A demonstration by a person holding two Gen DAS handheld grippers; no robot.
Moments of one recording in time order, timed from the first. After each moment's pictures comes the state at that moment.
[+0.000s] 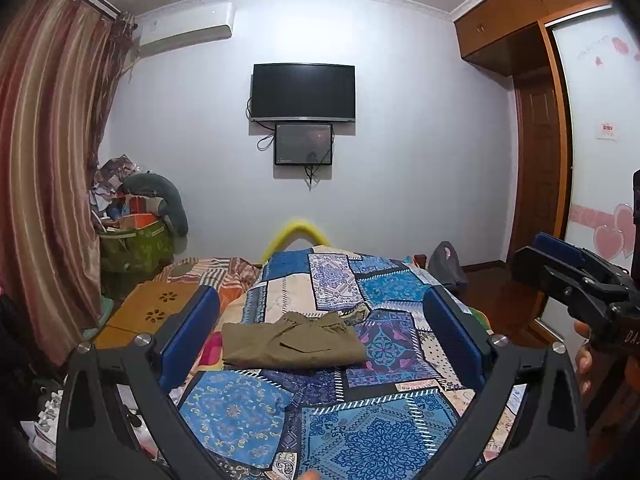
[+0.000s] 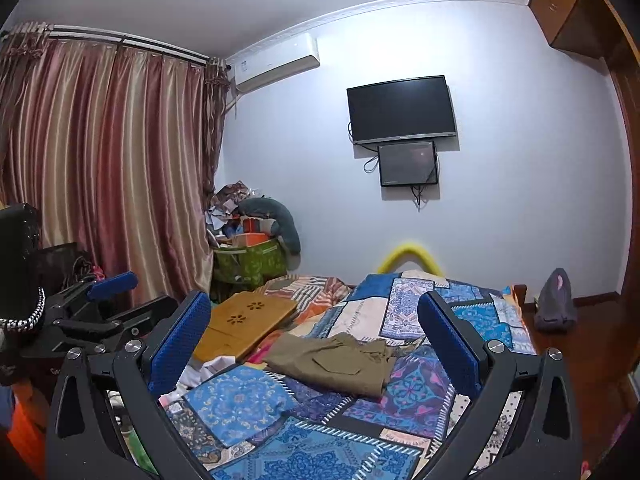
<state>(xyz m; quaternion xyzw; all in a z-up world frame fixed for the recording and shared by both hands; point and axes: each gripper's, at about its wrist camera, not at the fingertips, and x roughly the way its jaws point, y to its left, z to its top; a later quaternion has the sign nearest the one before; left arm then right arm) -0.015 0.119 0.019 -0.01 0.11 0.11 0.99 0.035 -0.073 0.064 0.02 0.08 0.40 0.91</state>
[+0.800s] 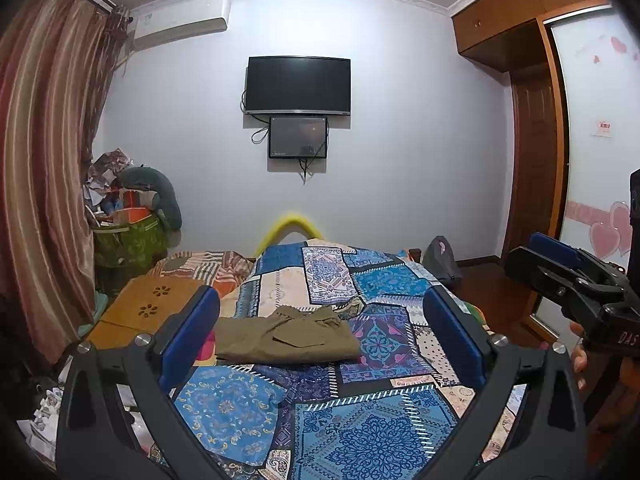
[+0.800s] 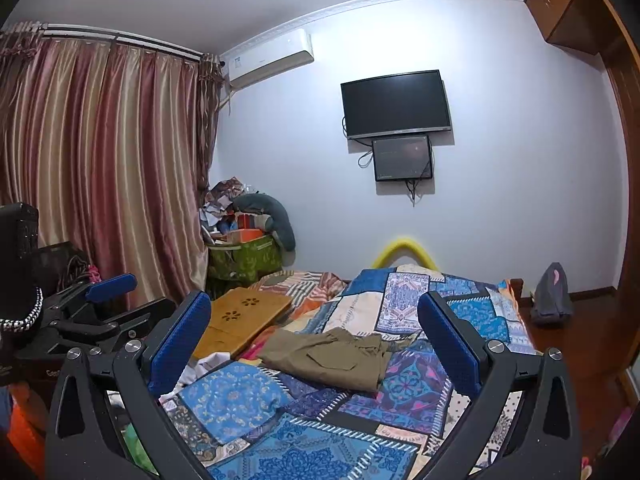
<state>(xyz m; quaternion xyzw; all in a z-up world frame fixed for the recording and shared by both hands) -0.010 0.123 0.015 -0.01 0.12 0.10 0.99 0.038 -0.068 0.061 0.02 0.09 0.39 0.91</state>
